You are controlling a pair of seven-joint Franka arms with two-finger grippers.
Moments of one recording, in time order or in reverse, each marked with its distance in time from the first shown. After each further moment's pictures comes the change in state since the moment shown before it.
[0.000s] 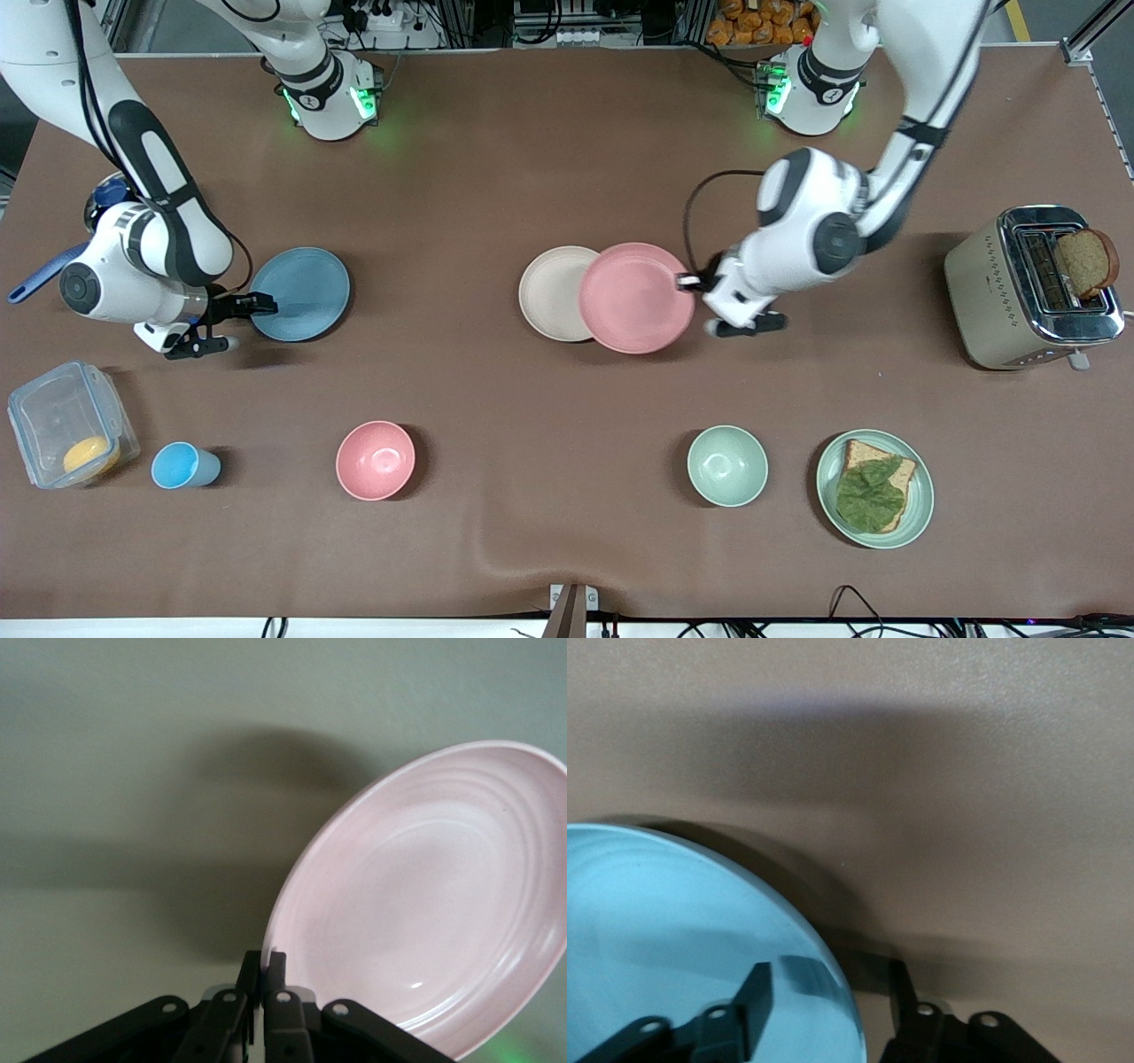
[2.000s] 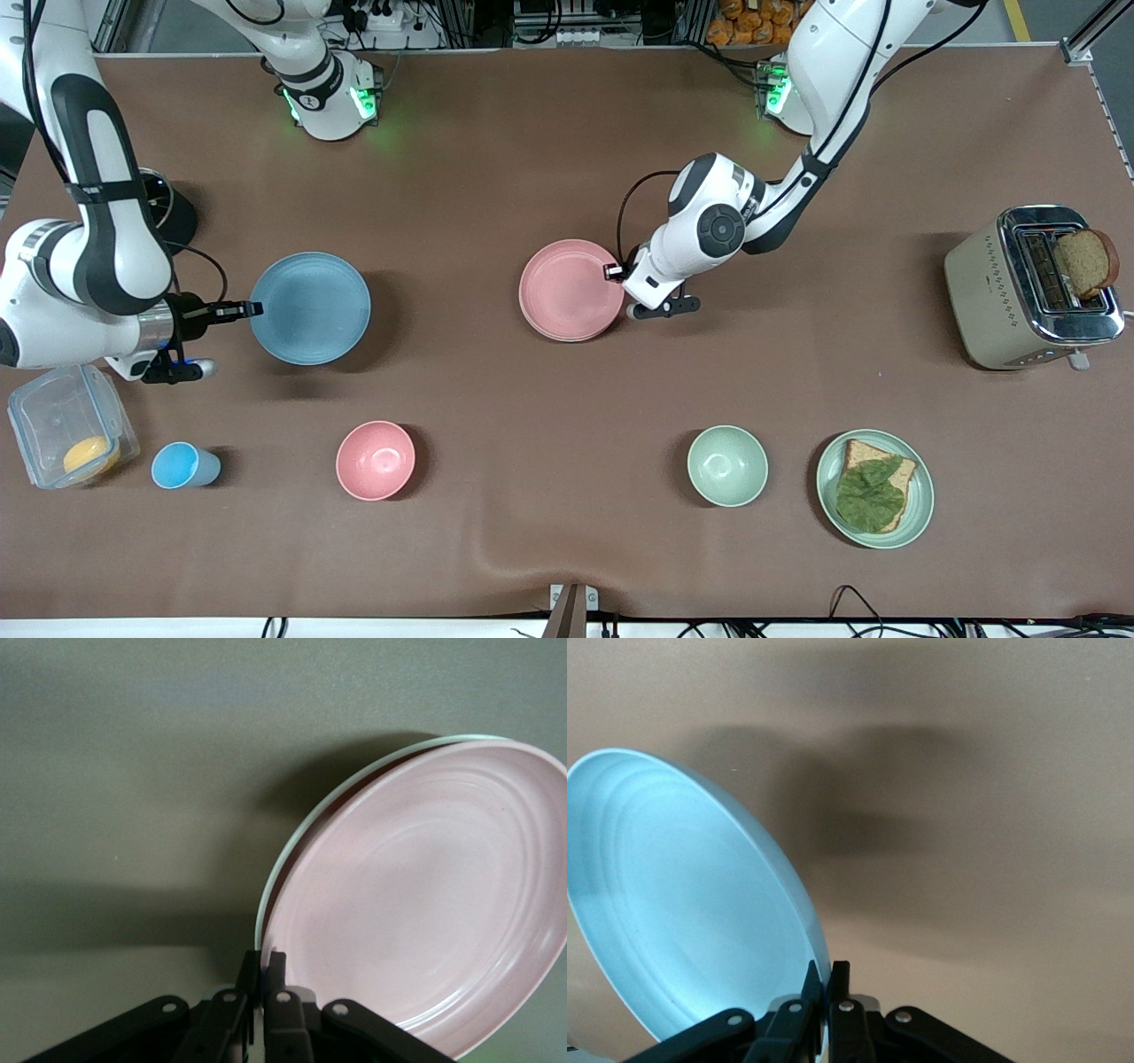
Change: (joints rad) left arm -0.175 0.168 0.007 -0.022 0.000 0.260 -0.120; right arm 0.063 0.001 0.020 0.395 0.102 -0.590 0.161
